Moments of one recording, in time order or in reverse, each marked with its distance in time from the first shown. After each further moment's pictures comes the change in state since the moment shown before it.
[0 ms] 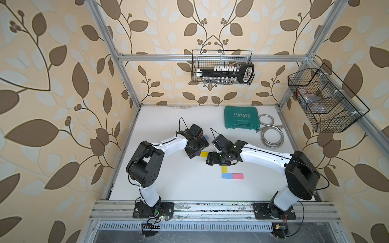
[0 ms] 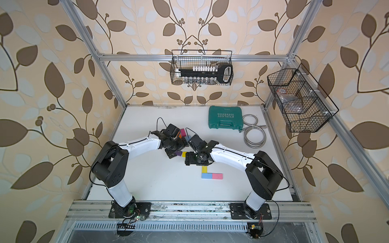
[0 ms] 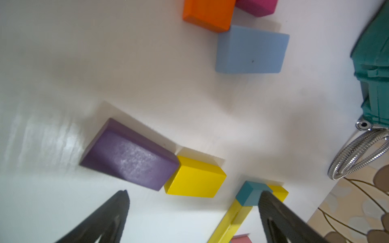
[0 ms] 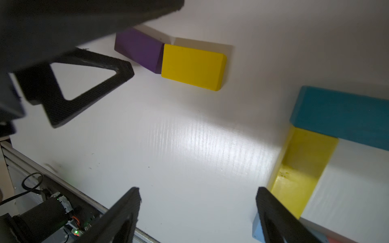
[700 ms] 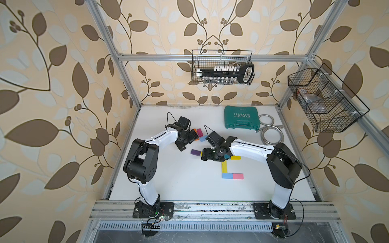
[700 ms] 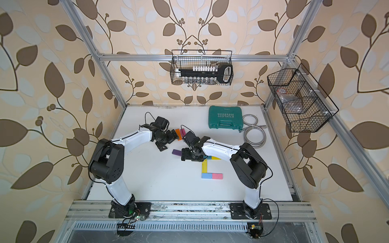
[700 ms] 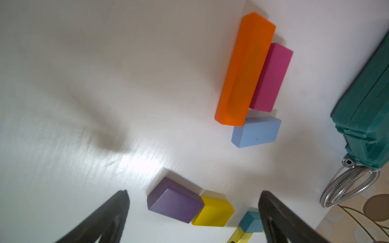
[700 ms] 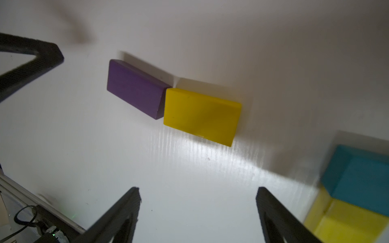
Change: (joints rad) left arm 0.187 0.052 0.058 -0.051 0.017 0.129; right arm -0.036 0.192 0.145 0.021 0.003 0.006
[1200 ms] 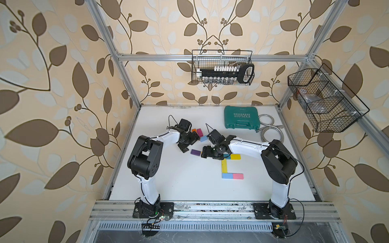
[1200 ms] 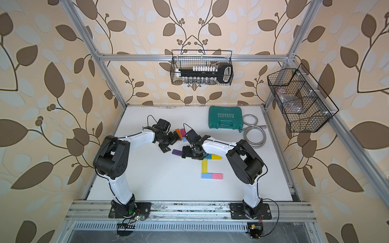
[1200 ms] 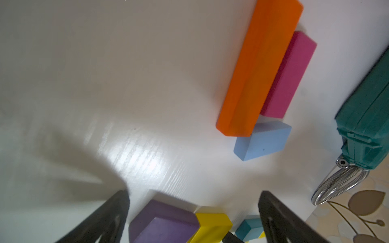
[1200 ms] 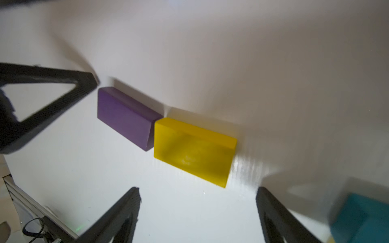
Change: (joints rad) left arm 0.000 0.056 -0.048 0.129 0.076 -0.053; right arm -0.052 0.063 0.005 0.100 -0.057 -0.010
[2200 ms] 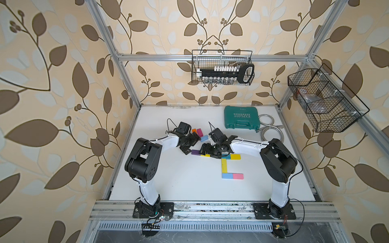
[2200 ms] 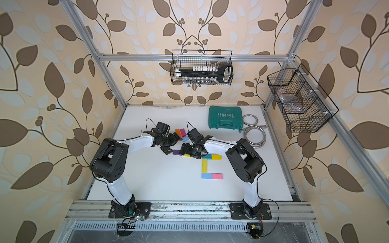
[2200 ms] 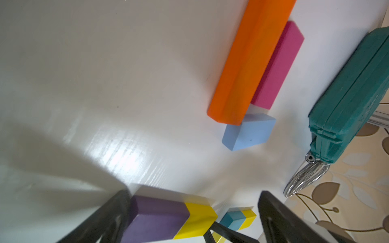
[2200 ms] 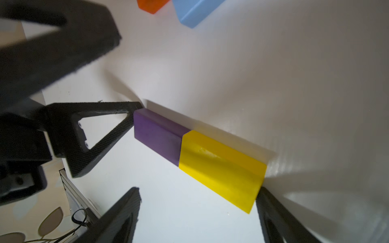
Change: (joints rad) left arm -0.014 -0.055 -0.108 0.150 0.041 -0.121; right arm -0.035 0.014 -0.034 0.142 -0.109 0.051
